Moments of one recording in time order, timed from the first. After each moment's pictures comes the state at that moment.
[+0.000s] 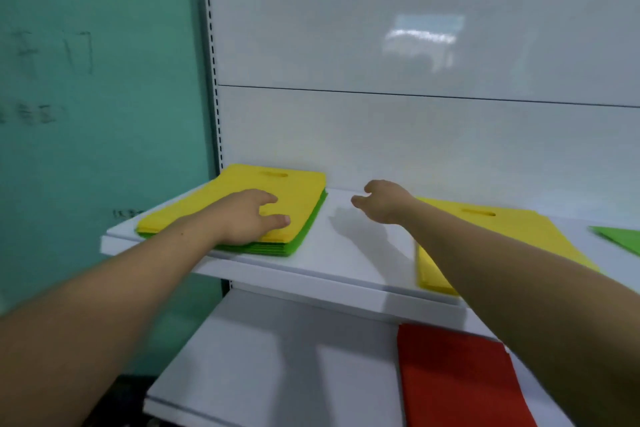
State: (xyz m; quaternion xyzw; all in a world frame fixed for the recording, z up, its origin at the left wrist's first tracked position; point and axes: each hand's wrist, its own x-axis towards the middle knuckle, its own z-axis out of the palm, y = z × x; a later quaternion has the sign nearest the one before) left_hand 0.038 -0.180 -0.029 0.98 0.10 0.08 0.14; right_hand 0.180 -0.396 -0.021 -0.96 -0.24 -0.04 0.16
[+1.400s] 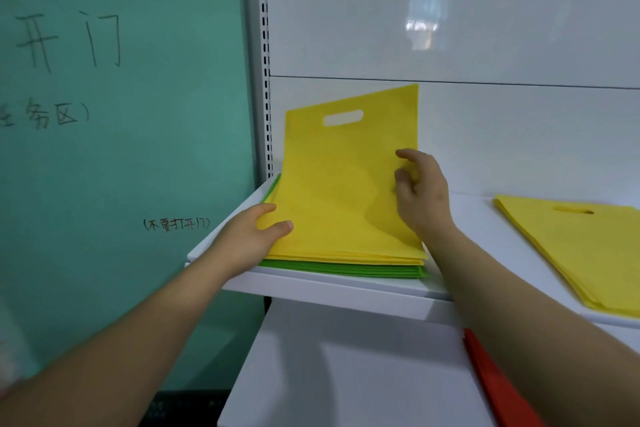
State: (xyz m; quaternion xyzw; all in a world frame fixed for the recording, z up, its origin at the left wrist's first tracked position) left_hand 0.014 -0.021 -0.066 0.88 0.14 0.18 0.42; right_hand 0.152 -0.253 -0.051 -0.75 -0.28 -0.38 0.46
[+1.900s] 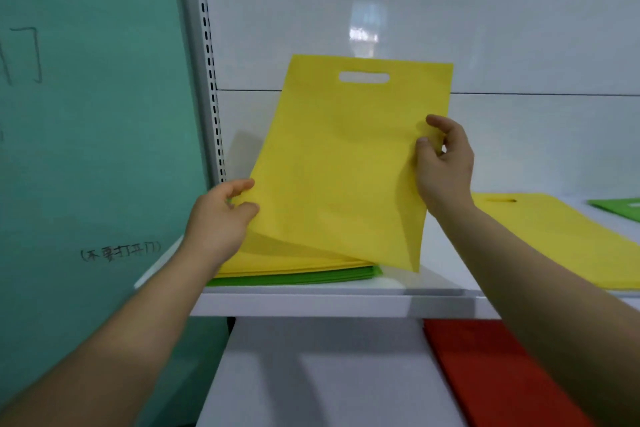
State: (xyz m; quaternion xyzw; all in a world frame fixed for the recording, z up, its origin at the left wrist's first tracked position) left_hand 0.019 -0.057 -0.024 0.81 0.08 0.31 0.49; right_hand 0.128 -0.318 0.005 -0.67 -0.13 -0.40 0.60
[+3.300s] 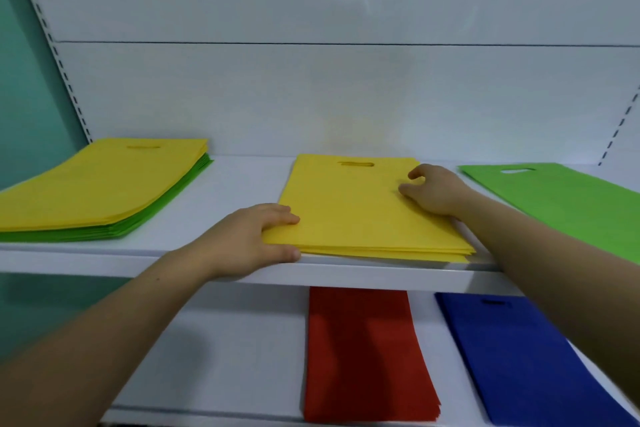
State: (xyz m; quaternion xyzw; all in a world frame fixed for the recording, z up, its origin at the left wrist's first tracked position) left_hand 0.080 -0.387 -0.081 0.97 -0.10 0.08 0.22; right_hand 0.237 -0.675 -0.068 -0.97 -0.08 -0.06 0.24
